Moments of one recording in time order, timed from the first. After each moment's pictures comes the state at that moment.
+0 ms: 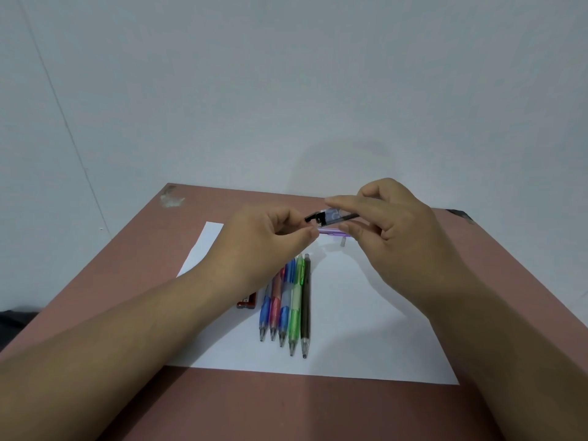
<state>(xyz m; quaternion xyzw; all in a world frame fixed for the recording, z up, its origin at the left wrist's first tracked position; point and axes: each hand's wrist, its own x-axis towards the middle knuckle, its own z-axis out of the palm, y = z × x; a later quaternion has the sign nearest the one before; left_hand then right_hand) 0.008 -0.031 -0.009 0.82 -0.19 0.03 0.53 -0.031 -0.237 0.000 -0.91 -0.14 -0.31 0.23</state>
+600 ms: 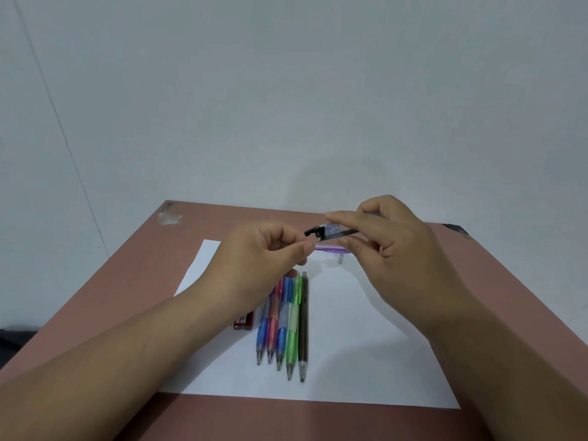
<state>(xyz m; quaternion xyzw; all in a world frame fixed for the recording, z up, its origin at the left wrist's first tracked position) 0.015 -0.033 -0.011 0.76 -0.17 -0.01 0.63 -0.031 -0.237 0.002 -0.91 -0.13 -0.32 0.23</state>
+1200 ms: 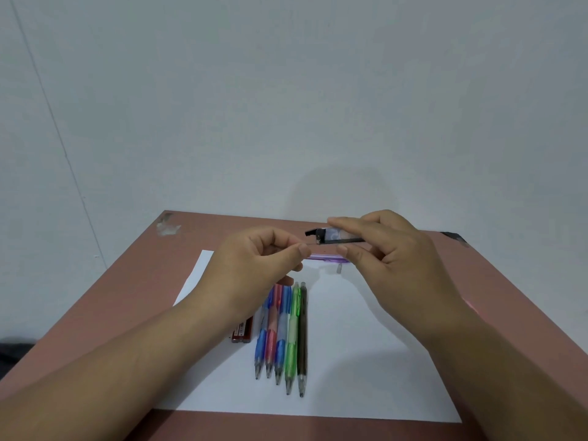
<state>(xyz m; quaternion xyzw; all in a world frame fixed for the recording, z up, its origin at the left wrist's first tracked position) 0.012 -0.029 -0.006 0.75 -0.18 0.00 0.64 -0.033 -0.233 0.005 -0.91 -0.10 -0.29 0.30</state>
